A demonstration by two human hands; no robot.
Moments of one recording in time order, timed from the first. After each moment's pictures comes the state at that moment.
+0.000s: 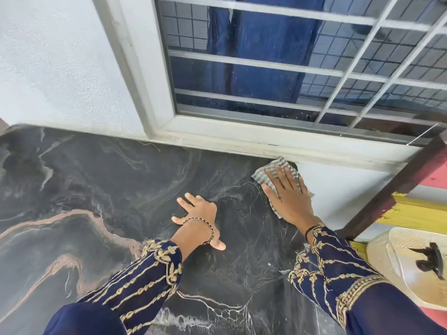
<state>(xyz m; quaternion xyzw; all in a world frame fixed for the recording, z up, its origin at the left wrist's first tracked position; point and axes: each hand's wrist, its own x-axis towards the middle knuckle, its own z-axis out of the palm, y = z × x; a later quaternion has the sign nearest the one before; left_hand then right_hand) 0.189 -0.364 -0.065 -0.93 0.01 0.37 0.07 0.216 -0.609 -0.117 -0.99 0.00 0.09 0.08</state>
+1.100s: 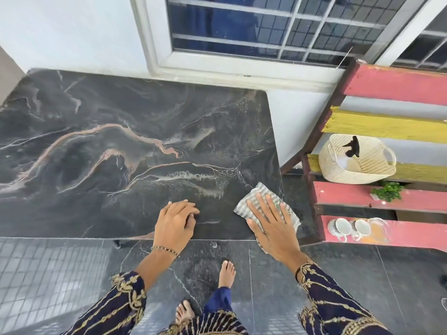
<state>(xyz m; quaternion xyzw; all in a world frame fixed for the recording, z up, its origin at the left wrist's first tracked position) -0.160 -0.232 -0.104 -0.95 0.14 -0.06 -0.27 -0.221 -0.520 -0.124 -1.00 -0.02 0.06 0.05</state>
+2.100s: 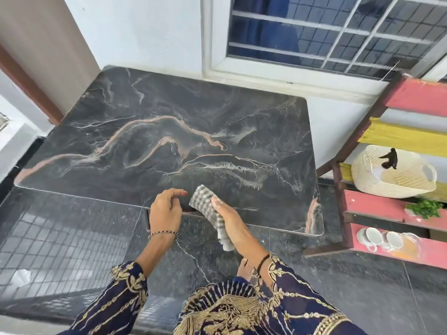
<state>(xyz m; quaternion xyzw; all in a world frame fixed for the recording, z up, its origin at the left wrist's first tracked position) -0.194 -0.121 -0.052 -0.89 -0.14 -0.07 -0.43 -0.216 -0.293 -0.052 -0.66 0.14 0.26 0.69</state>
